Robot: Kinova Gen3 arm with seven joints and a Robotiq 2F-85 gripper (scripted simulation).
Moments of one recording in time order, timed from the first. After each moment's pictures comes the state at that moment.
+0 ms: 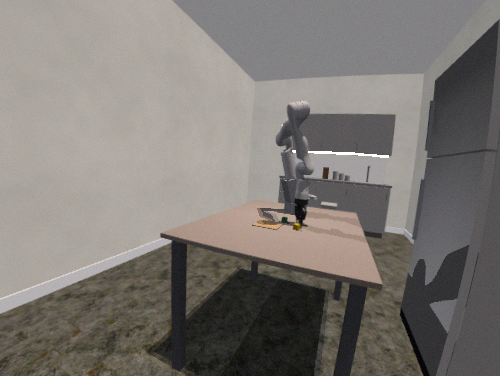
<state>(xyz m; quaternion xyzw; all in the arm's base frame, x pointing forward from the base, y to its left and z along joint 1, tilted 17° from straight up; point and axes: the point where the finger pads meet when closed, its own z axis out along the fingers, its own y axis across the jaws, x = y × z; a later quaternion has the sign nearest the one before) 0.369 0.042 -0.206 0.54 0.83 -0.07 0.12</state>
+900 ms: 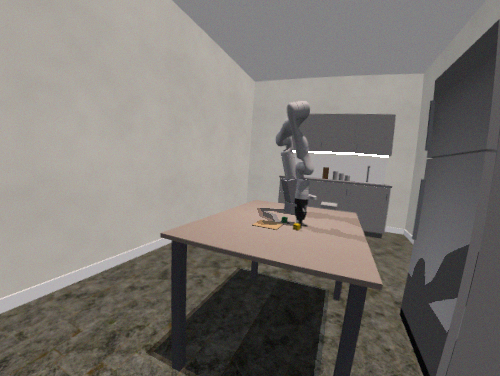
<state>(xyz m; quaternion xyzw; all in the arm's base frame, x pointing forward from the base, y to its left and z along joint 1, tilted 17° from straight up) 0.369 0.042 -0.205 0.54 0.83 -0.07 0.12</state>
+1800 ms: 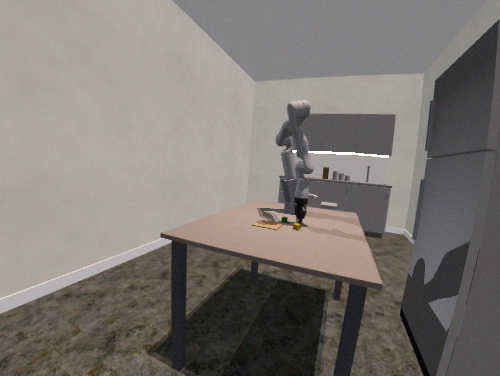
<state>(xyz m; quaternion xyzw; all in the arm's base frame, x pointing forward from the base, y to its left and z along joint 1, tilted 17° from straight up) 0.366 0.042 -0.200 0.54 0.83 -0.08 0.12</state>
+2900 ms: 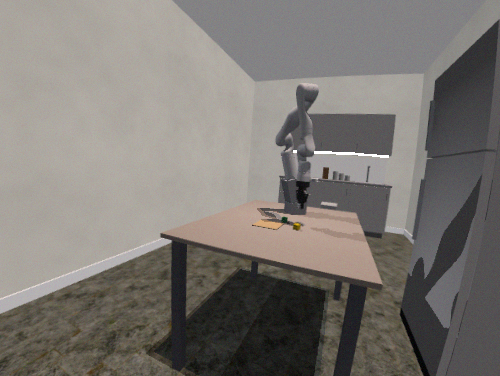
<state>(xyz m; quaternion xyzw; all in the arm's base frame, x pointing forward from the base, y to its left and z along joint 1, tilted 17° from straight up) 0.356 0.067 -0.110 0.54 0.83 -0.07 0.12</state>
